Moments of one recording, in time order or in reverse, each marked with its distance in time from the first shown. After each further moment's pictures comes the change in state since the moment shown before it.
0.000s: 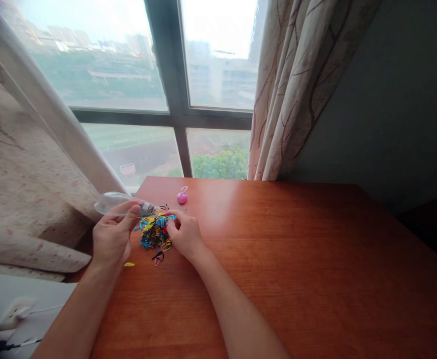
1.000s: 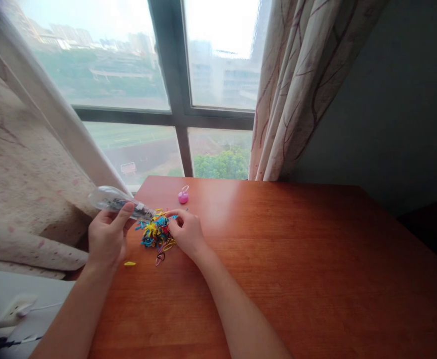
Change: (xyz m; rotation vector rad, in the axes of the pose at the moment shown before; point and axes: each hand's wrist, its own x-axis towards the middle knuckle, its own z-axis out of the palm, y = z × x) left_hand 0.003 0.003 -0.006 -0.001 0.025 0.007; right_hand 0.002 0.000 -0.003 0.185 -0.022 0.093
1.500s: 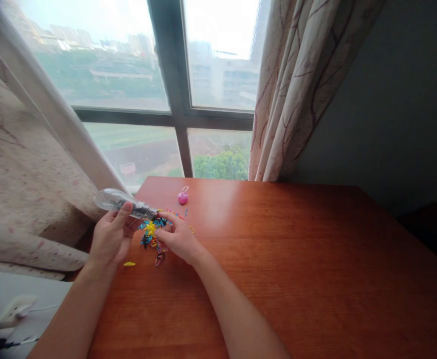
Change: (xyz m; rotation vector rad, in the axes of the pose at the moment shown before) left_hand -0.001 0.003 0.004 -0.149 -0.121 -0.181; right_hand -0.010 -0.011 0.014 0.335 -0.300 0.175
